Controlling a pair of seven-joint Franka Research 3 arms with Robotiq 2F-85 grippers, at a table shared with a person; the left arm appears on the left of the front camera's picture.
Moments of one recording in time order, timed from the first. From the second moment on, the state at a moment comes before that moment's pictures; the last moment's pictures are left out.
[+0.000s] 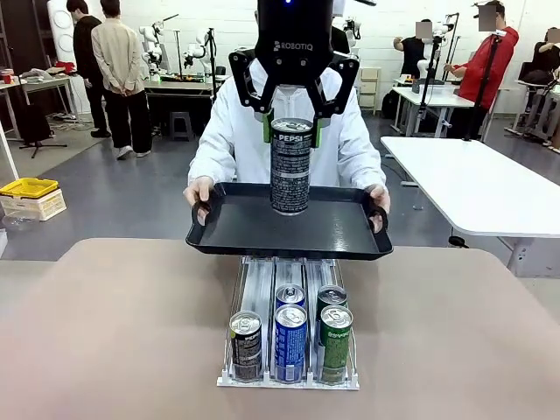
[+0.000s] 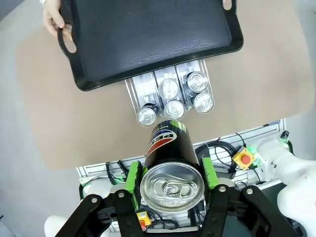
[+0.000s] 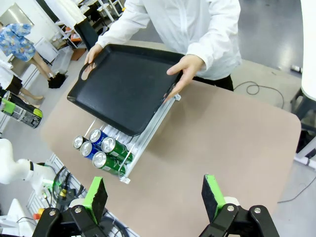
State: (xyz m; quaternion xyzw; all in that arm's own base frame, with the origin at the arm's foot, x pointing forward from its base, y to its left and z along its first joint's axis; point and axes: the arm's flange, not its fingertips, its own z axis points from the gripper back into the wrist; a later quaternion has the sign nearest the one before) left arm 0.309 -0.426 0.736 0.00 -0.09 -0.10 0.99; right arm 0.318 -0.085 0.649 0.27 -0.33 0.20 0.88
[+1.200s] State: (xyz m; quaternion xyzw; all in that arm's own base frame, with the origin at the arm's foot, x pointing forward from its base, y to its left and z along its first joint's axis) left arm 0.313 -0.425 0.734 0.00 -0.09 -0.10 0.99; right arm 0.318 -0.085 0.649 0.27 -0.33 0.20 0.88
